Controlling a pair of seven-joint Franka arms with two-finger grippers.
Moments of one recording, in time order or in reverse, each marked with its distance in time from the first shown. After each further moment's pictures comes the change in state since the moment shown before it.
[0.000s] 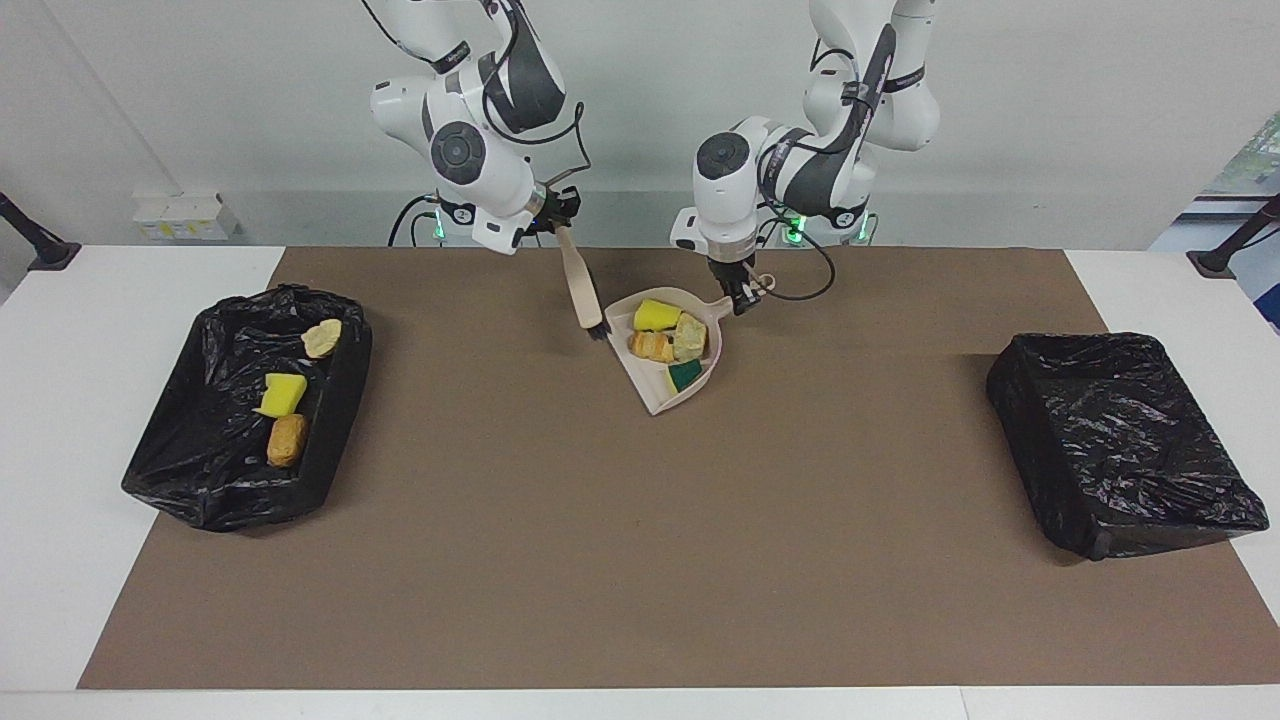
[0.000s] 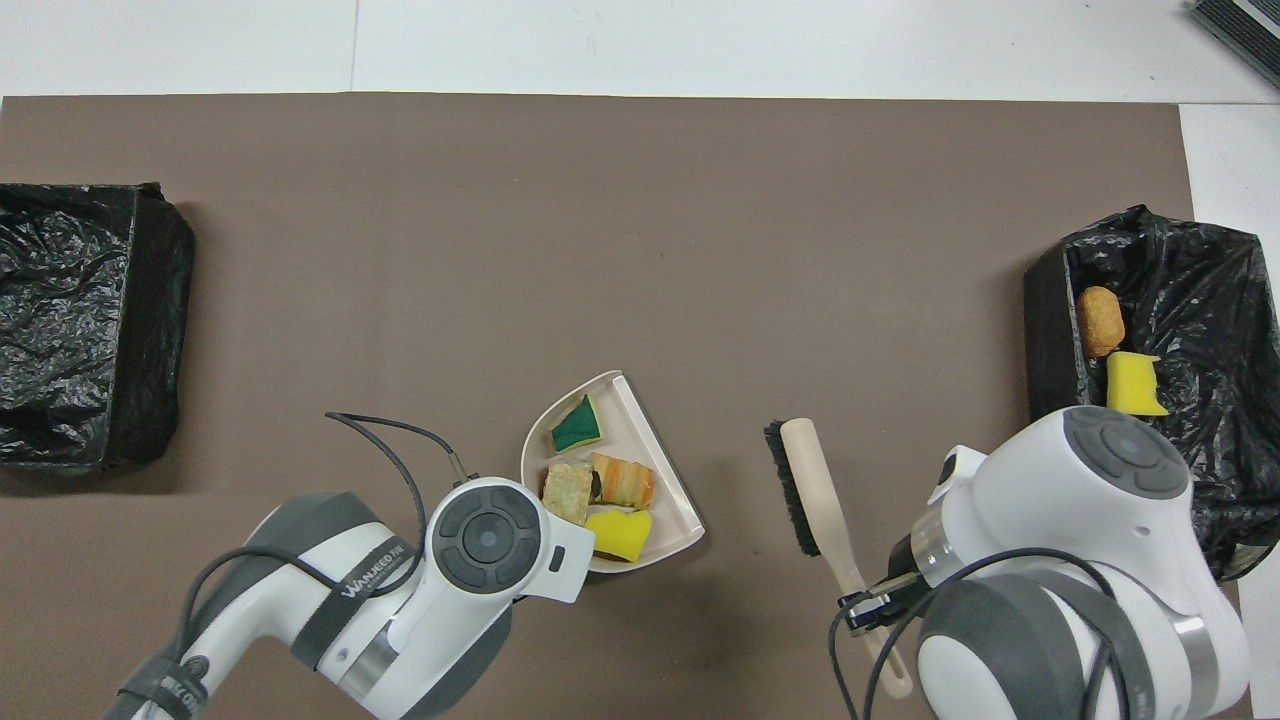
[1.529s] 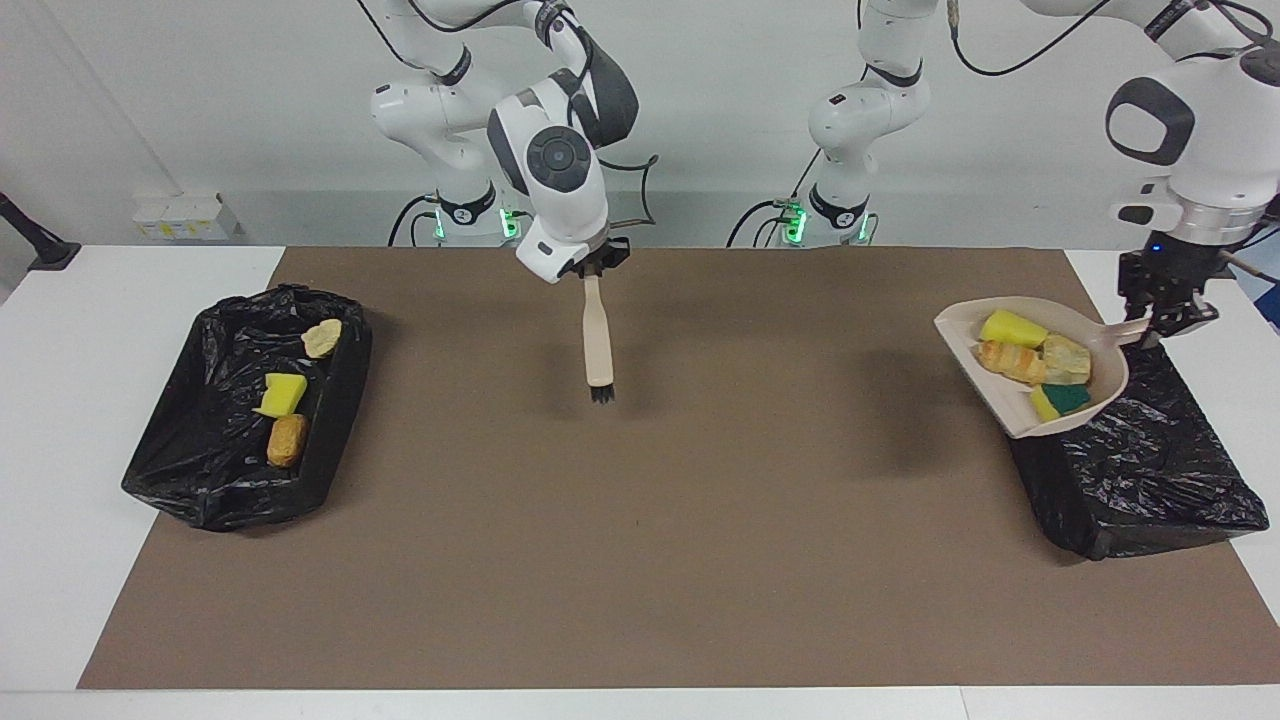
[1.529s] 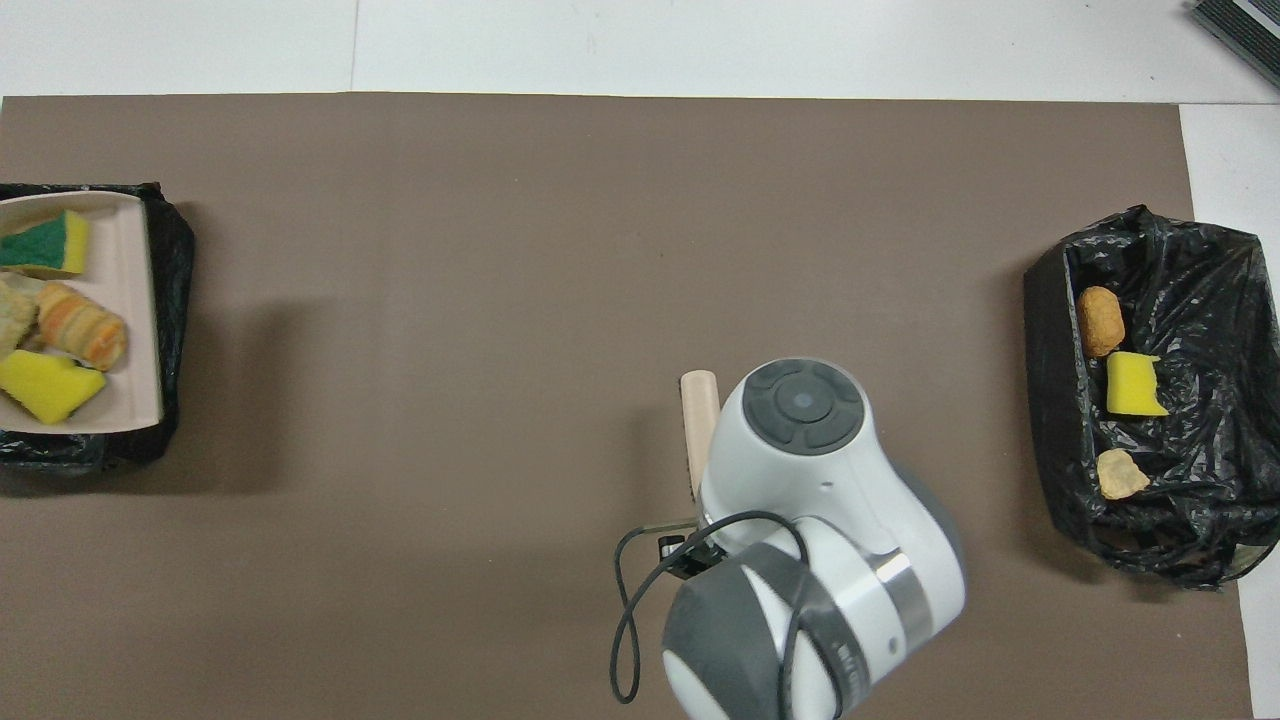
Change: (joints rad) left arm 1.009 0.127 0.018 0.558 0.169 0.001 1.341; right arm 0.335 0.317 0.025 0.319 -0.069 0.081 0.588
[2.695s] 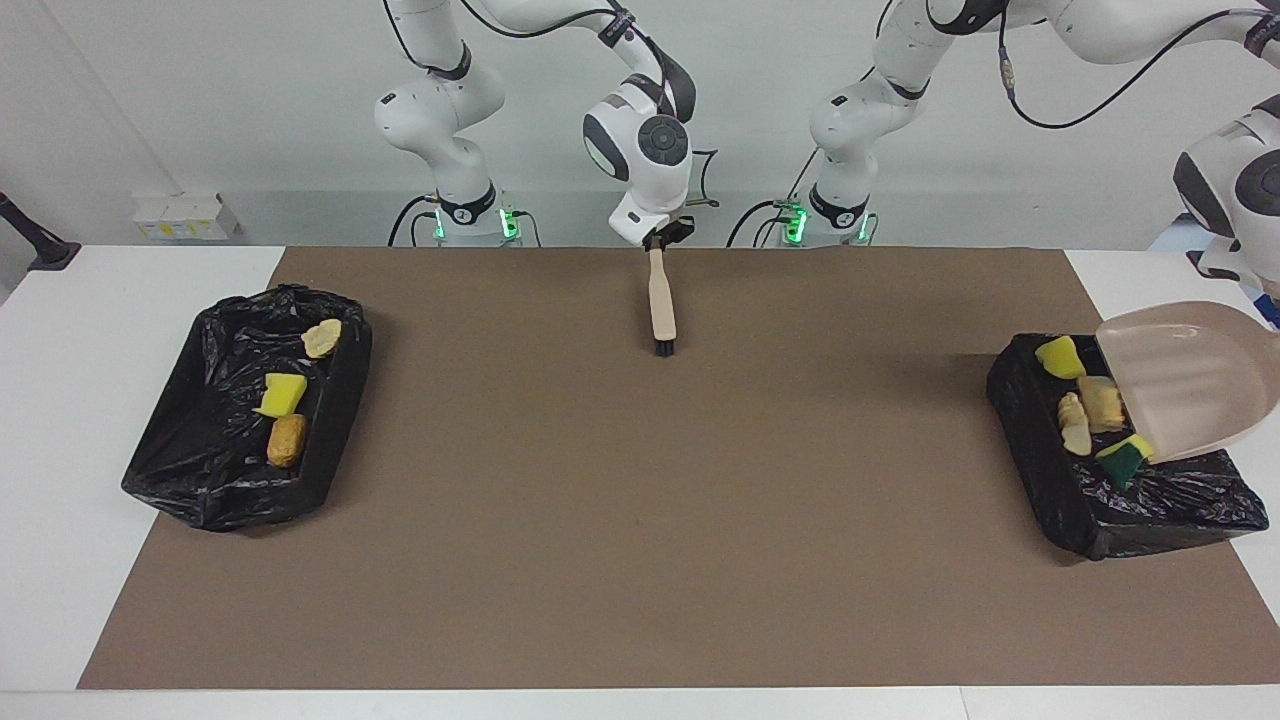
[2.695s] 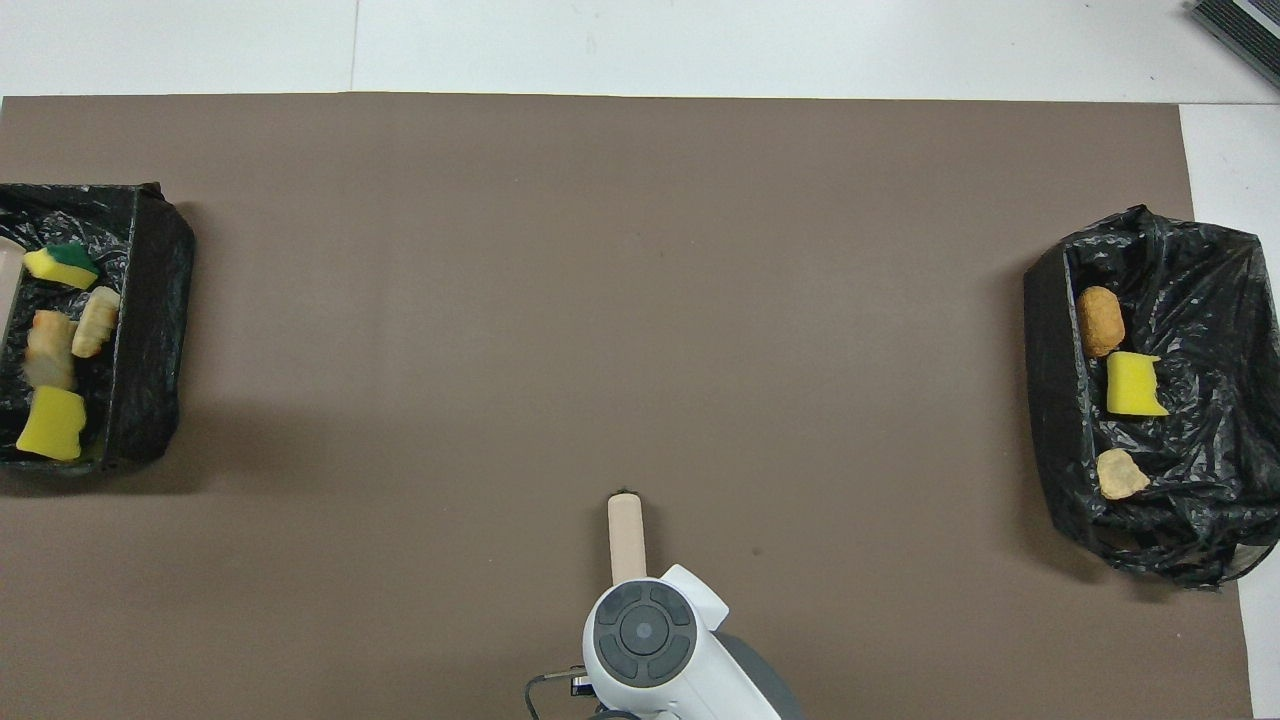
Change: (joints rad) left arm -0.058 0.194 -0.028 0.202 0.716 -0.139 -0.131; right arm 0.277 -0.029 -0.003 -0.285 0.095 0.333 0.172
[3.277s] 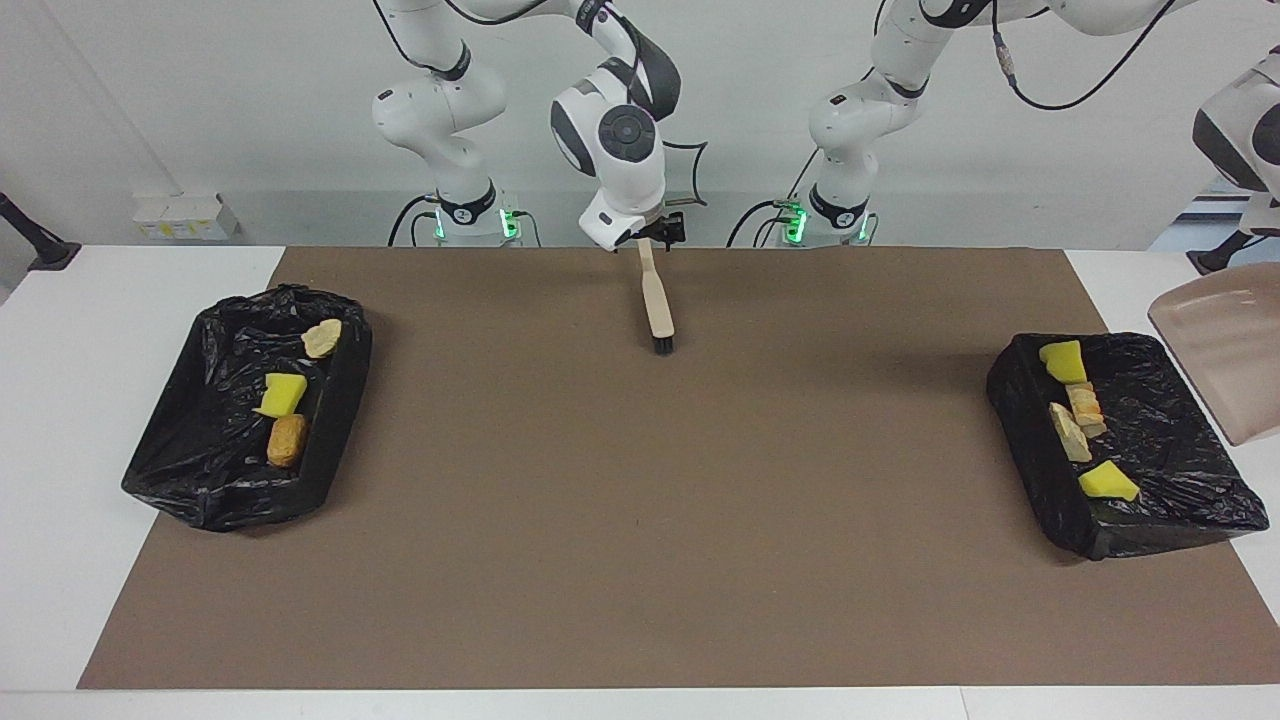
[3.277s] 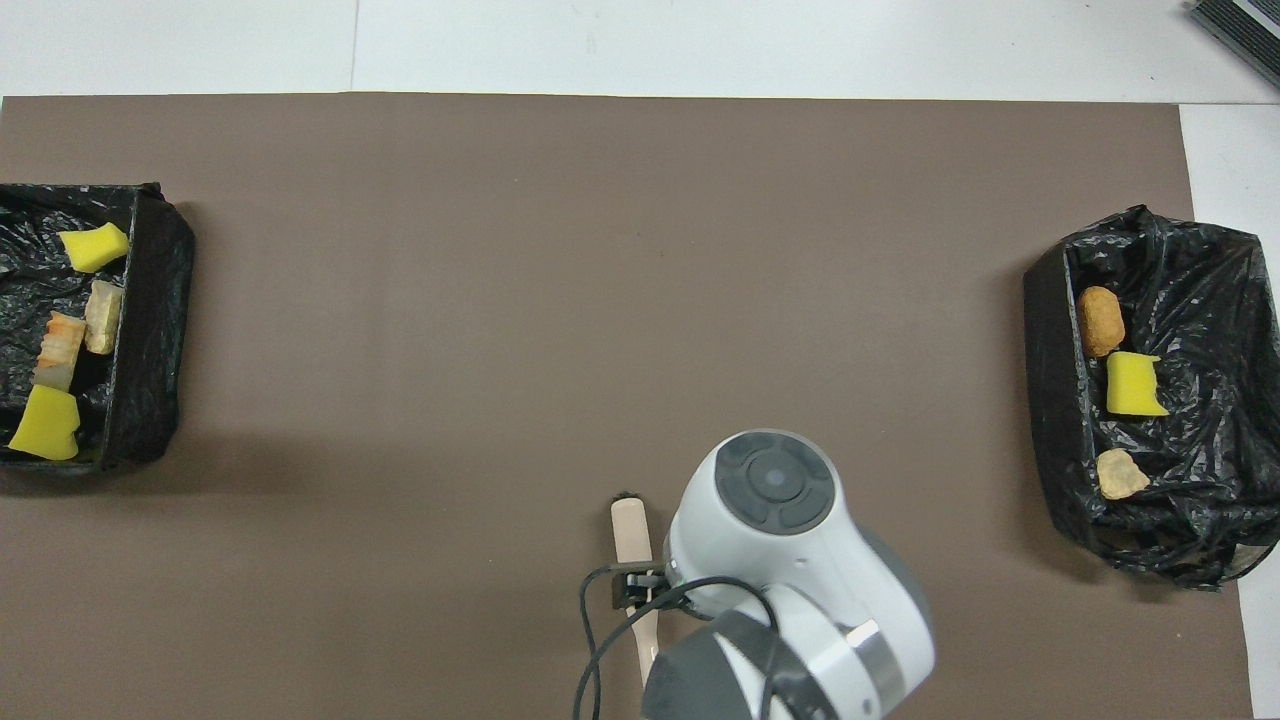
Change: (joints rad) left arm -0.028 -0.065 -0.006 0.079 0.069 -0.092 -0.011; right arm -0.256 -0.027 -0.017 0.207 -0.035 -0.248 -0.145
